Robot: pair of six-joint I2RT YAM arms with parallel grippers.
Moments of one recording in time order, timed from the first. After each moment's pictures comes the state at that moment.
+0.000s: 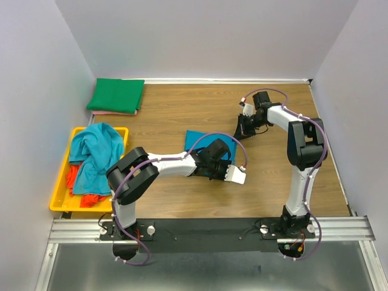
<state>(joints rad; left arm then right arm) -0.98 1.83 1.08 -0.11 0.43 0.84 0.17 2.09 1.46 -0.61 -0.62 0.10</state>
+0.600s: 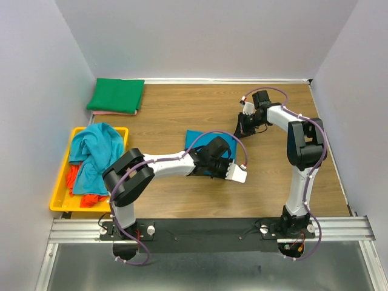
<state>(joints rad) -0.98 1.80 1.07 -0.10 0.44 0.86 0.18 2.09 1.47 -0.57 -0.57 0.12</state>
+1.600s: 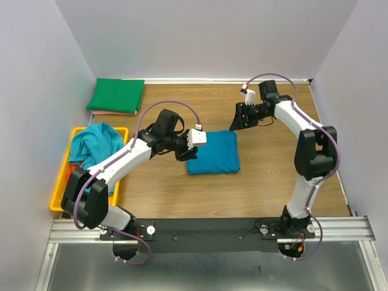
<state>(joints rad) -0.58 1.42 1.02 -0.39 0.67 0.71 0.17 1.96 1.51 -0.64 -0.69 -0.01</state>
